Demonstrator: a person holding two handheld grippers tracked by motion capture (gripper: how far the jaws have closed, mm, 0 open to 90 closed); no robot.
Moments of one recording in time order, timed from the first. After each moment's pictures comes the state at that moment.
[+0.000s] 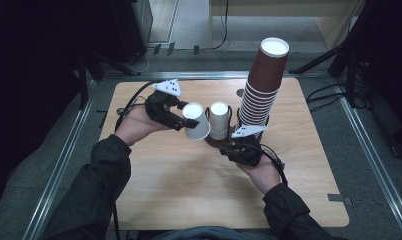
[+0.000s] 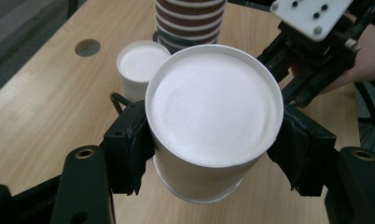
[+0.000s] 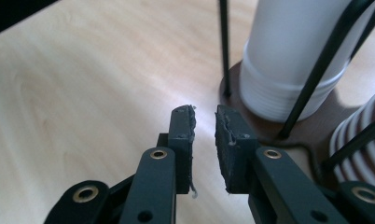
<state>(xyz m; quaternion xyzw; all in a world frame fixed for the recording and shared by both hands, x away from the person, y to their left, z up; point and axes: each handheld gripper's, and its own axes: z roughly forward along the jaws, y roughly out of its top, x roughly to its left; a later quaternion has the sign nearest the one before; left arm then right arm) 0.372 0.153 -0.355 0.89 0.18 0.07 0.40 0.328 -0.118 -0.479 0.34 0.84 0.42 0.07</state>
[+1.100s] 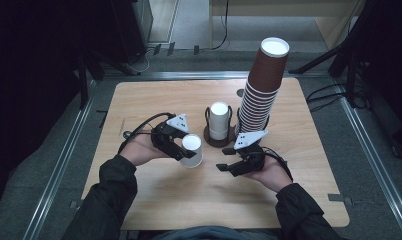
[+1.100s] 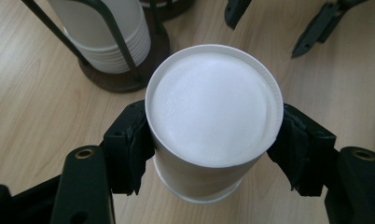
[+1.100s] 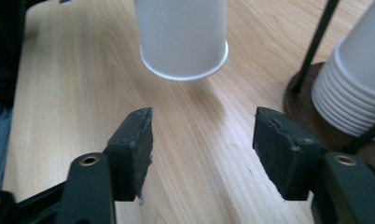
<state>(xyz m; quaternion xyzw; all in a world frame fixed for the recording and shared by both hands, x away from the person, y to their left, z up) 0.341 0.138 -0.424 0.94 0.16 0.06 0.29 0.329 -0.130 -0.491 0.17 0.88 0.45 0.01</state>
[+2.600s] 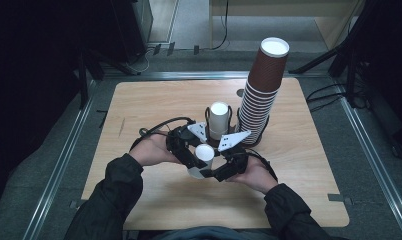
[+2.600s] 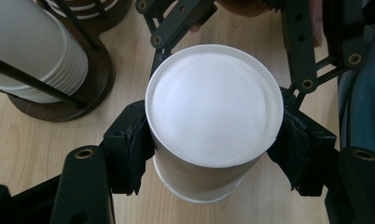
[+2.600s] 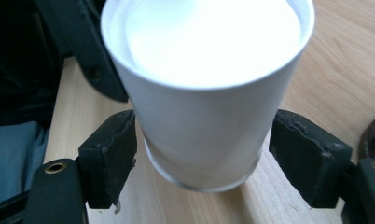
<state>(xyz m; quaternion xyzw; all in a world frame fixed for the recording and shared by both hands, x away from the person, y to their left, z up) 0.331 0.097 -0.417 0.96 0.10 0.00 0.26 0.326 -0.088 -0.498 0.14 0.87 0.47 -0.04</state>
